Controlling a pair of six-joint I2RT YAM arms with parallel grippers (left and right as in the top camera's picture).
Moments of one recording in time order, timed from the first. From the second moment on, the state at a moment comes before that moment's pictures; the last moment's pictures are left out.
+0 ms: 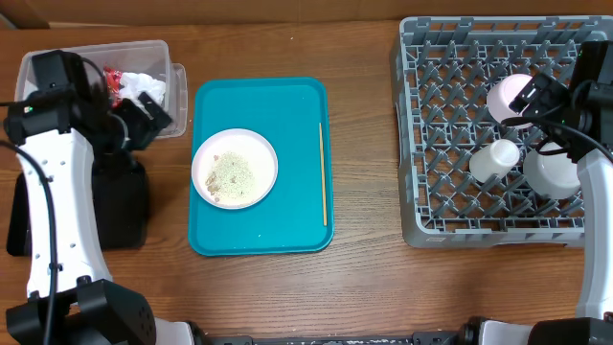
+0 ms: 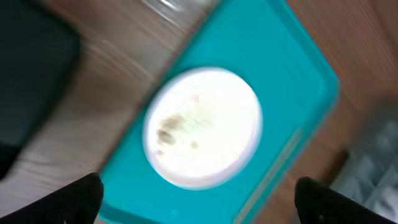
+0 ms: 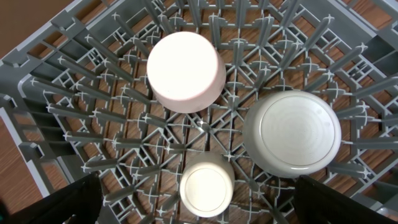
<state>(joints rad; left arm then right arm) 0.28 1.63 1.59 -1.21 0.32 -0.49 -0.22 1.48 1.51 -0.99 0.16 0.46</state>
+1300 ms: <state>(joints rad) -0.42 2.13 1.59 -1.01 0.05 -0.34 -0.22 1.48 1.51 -0.99 0.16 0.46</state>
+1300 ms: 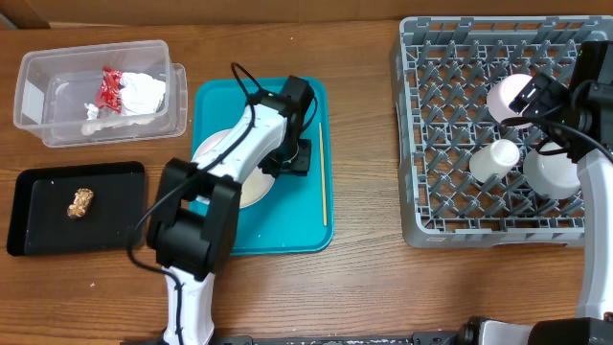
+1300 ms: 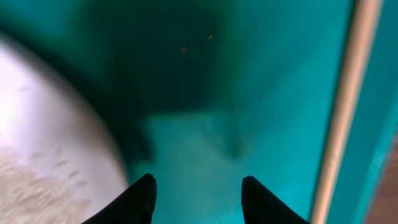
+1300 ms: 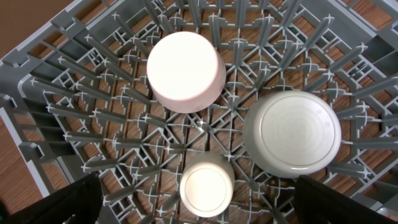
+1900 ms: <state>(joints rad) -0.42 2.16 1.84 -1.22 0.04 -0.35 -0.22 1.48 1.51 -0.99 0.16 0.46</state>
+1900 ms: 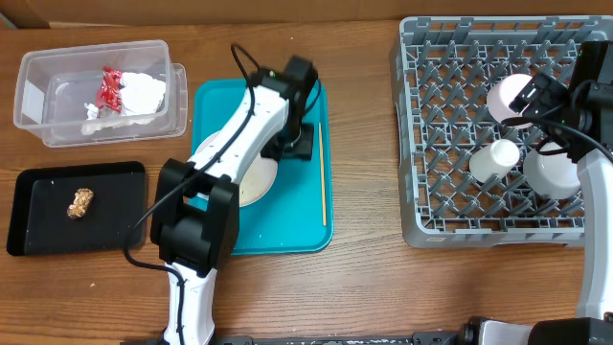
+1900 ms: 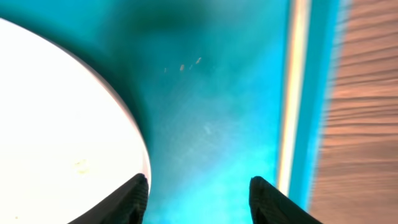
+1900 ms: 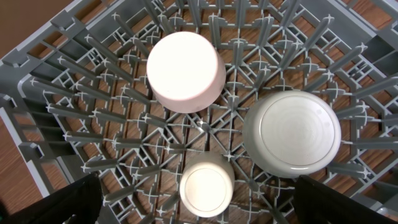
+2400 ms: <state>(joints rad) -0.41 2.16 1.82 -1.21 -0.09 -0.43 -0.22 1.48 1.51 -0.99 0.16 0.46</state>
